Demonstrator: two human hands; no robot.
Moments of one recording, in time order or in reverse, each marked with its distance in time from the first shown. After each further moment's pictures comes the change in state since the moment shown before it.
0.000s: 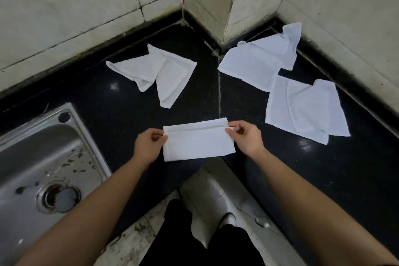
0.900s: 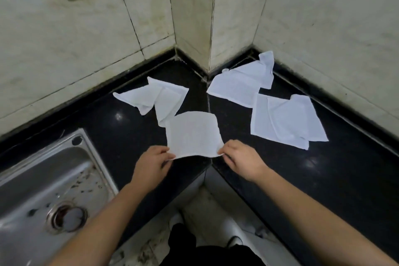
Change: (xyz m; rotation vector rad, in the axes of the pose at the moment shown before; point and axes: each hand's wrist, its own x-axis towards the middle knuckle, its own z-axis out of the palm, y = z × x) left_hand -0.069 0.031 -0.020 0.611 0.020 0.797; right_hand -0.062 -0.010 -0.050 -0.680 -0.056 -0.792
